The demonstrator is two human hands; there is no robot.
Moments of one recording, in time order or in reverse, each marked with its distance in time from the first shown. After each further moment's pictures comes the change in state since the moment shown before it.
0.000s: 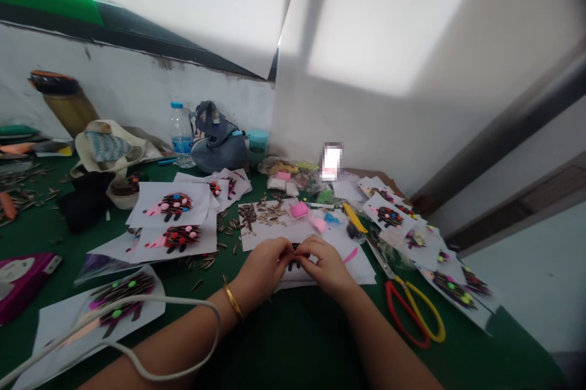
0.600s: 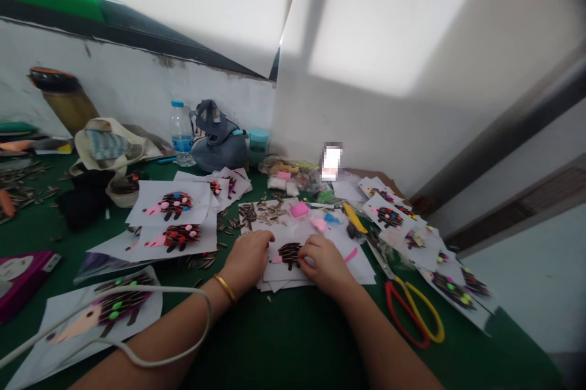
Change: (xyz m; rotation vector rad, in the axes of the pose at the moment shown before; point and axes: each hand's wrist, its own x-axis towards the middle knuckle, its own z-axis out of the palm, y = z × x) left_hand 0.006 -0.032 -0.016 0.327 -0.079 -0.148; right_hand 0.000 0.015 0.002 -0.416 -0.072 -0.011
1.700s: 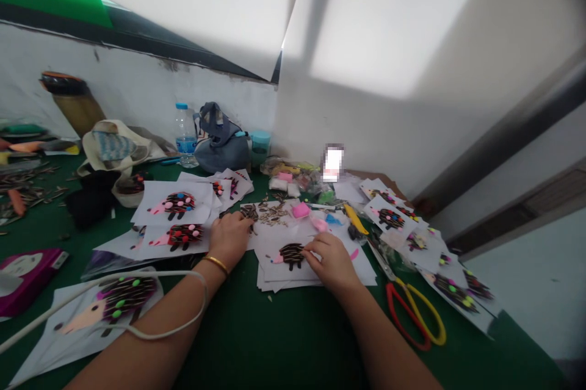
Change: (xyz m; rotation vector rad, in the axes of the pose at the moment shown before) left_hand 0.018 -0.039 -0.020 0.324 0.153 -0.173; right_hand -0.004 0.006 -0.006 -0.007 0.141 0.031
